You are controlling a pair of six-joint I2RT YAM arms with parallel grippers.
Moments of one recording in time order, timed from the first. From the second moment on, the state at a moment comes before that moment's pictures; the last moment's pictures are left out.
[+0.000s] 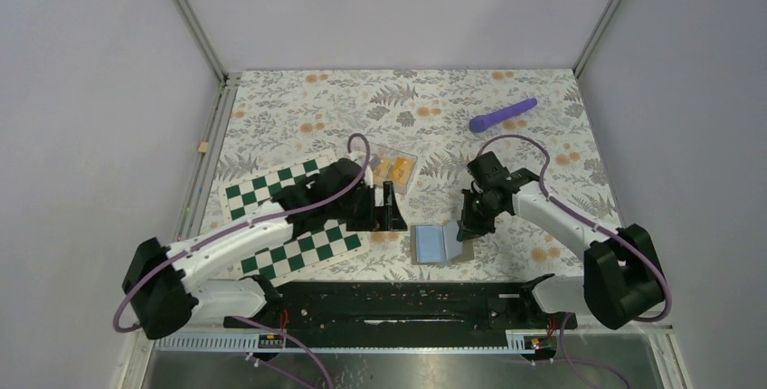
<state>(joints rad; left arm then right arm) -0.86 1.14 0.86 -0.48 0.22 -0.82 0.47 1.30 0.78 -0.78 -0.27 0.62</state>
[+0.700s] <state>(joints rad) -0.98 1.86 1.08 -0.26 0.33 -0.88 0.43 1.53 0.78 -0.75 -0.20 0.55</state>
